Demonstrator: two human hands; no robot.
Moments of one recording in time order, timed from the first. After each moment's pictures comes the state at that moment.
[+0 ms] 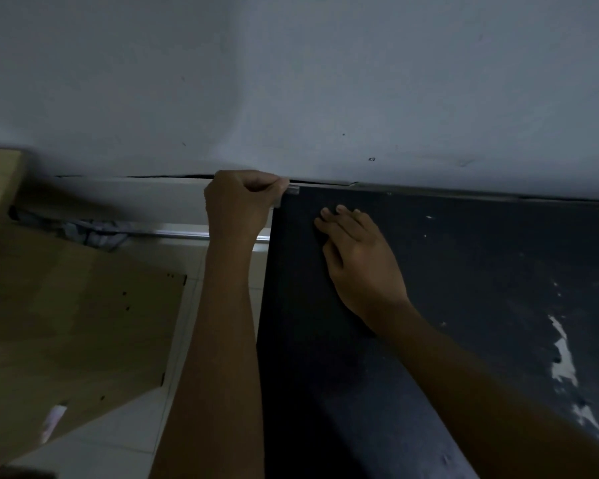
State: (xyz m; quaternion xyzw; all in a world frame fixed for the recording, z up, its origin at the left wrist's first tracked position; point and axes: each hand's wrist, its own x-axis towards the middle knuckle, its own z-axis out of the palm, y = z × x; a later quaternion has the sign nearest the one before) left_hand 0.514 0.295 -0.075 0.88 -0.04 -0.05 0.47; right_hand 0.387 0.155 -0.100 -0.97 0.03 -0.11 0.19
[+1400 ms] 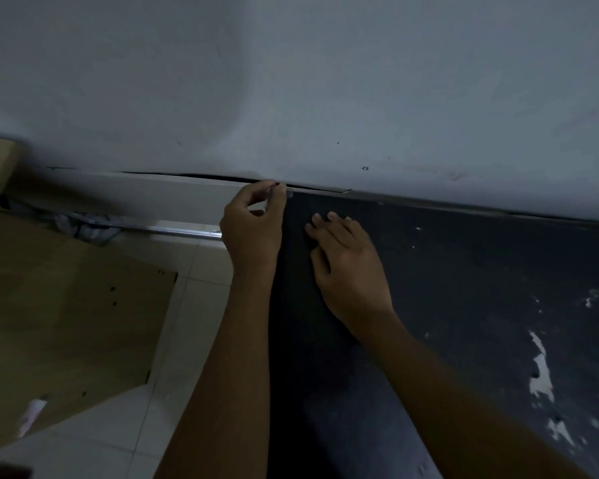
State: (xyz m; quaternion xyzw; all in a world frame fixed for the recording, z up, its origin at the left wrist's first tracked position) left_hand 0.477 0.264 -0.101 0.83 0.10 0.01 0.55; right_hand 0.387 0.156 -0.098 -0.97 0.04 -0.10 0.20
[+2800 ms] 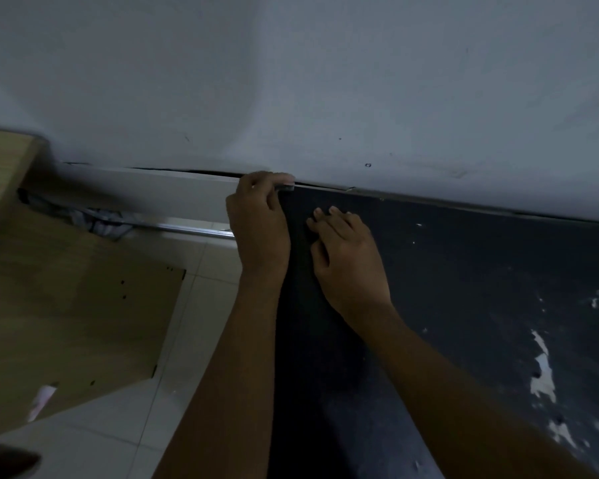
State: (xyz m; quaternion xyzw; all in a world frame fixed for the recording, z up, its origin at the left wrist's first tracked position) left_hand 0.471 0.259 -0.105 0.90 -0.01 0.10 0.43; right_hand 0.386 0.154 -0.101 -0.97 0.03 -0.12 0.23
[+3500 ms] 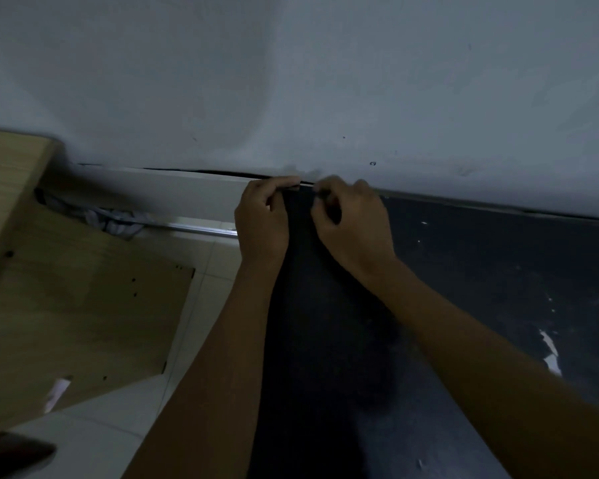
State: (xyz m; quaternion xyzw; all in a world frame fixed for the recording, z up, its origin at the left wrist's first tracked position) left_hand 0.471 0.266 -0.097 0.86 0.00 0.02 0.51; right_hand 0.426 0.139 -0.083 -0.92 0.06 -0.16 0.35
